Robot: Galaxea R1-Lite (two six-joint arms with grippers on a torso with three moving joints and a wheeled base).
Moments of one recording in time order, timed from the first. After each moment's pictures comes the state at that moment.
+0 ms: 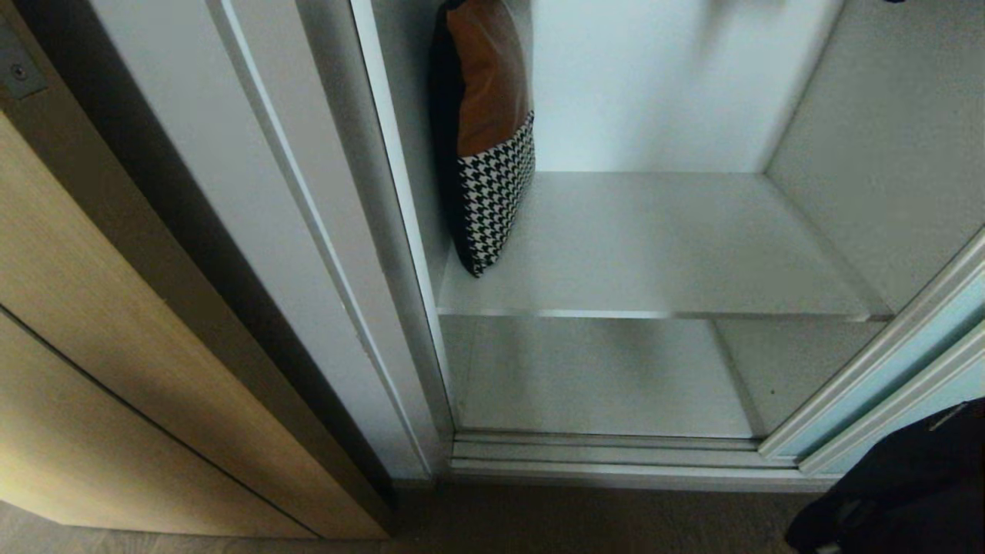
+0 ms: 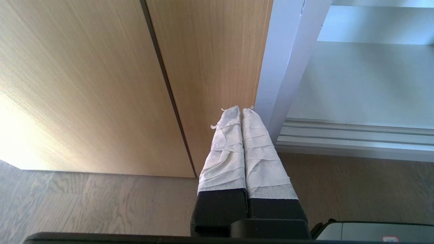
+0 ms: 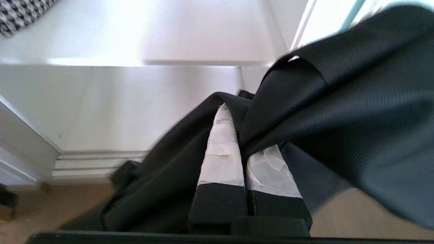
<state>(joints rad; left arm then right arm) 0.00 0.00 -0.02 0.02 0.00 0.00 -0.15 0.36 -0.51 0.09 -0.05 -0.02</state>
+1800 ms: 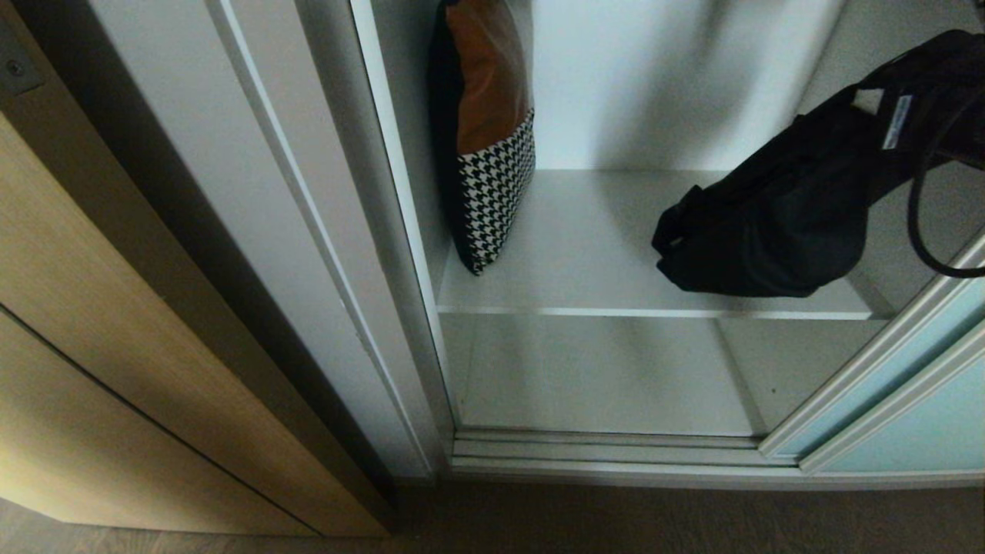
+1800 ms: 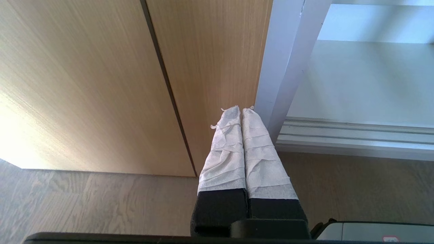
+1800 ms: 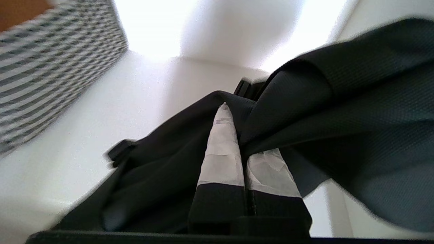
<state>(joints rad) 0.00 0.00 -0.02 0.02 0.00 0.00 0.01 1.57 -1.41 -0.32 -0.03 -0.10</state>
